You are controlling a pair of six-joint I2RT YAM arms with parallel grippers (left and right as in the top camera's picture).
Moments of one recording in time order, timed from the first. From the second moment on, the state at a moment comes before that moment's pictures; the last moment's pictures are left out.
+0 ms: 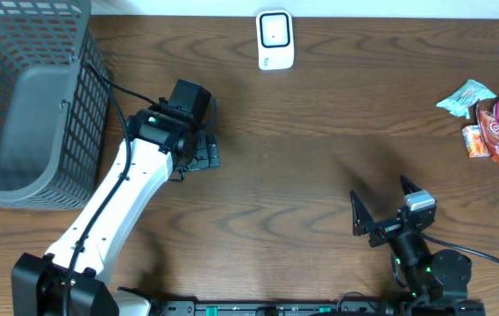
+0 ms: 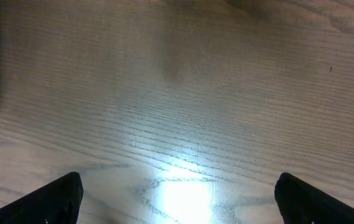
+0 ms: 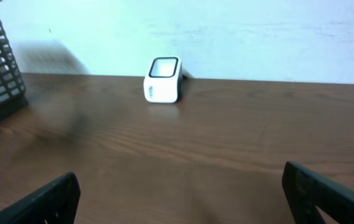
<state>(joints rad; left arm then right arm) -0.35 1.53 1.25 -1.07 -0.14 -0.48 -0.02 0.01 0.11 -0.20 -0.34 0.05</state>
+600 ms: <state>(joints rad) -0.35 1.53 1.25 -1.07 -0.14 -0.48 -0.01 0.01 0.01 -0.02 -0.17 0.05</state>
